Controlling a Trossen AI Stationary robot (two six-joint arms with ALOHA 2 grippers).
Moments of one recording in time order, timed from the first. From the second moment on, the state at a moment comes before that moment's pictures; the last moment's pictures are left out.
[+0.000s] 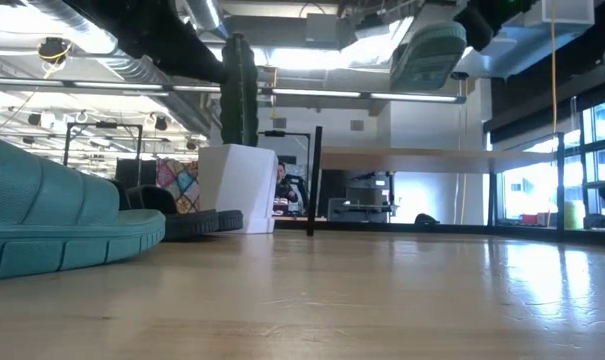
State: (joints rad) left arm -0.36 1.19 0.68 -0.04 -0.47 -0.13; right arm -0.35 0.81 0.91 -0.37 0.53 -0.51
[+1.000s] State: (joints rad) left arm -0.36 1.19 0.68 -0.04 -0.47 -0.13; right arm -0.55 0.94 0.91 -0.33 0.30 -0.50
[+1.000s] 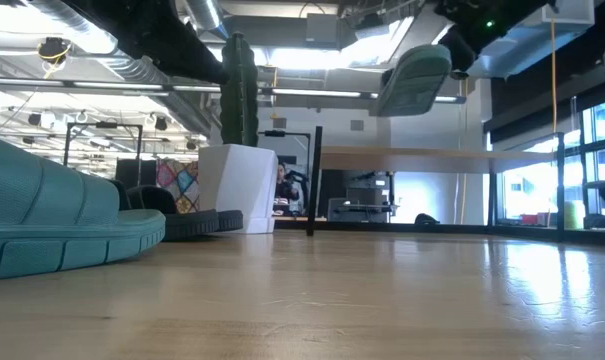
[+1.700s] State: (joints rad) left arm -0.36 1.19 0.67 -0.04 -0.47 -0.13; right arm -0.66 1.12 0.91 -0.27 0.16 -0.54
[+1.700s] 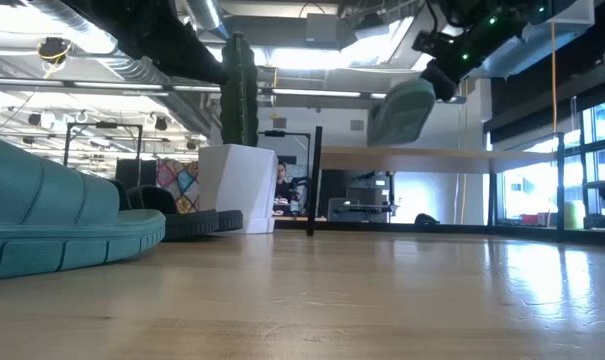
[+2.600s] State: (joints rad) left arm -0.36 1.19 0.67 -0.04 -0.48 -0.13; right arm -0.77 1.13 0.65 0.12 0.05 -0.63
